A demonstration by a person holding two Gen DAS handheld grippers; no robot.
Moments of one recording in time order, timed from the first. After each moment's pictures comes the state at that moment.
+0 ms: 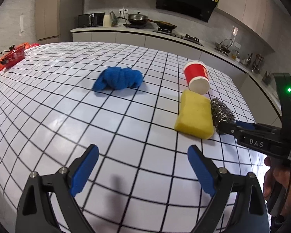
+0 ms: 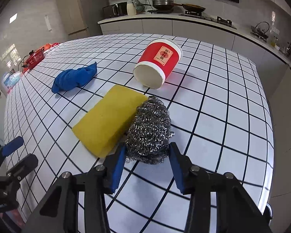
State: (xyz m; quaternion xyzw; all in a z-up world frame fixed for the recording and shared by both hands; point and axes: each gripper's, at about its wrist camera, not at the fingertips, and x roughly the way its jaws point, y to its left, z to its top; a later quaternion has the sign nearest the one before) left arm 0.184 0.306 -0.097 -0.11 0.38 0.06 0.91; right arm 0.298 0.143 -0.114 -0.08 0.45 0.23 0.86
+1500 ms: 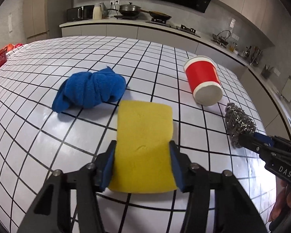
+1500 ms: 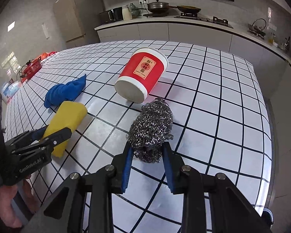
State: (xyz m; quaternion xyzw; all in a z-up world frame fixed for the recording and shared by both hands) left arm 0.266 0.311 -0.112 -0.10 0.41 0.04 0.91; right arm 0.325 0.124 -0.109 -0.05 0.44 0.23 0.87
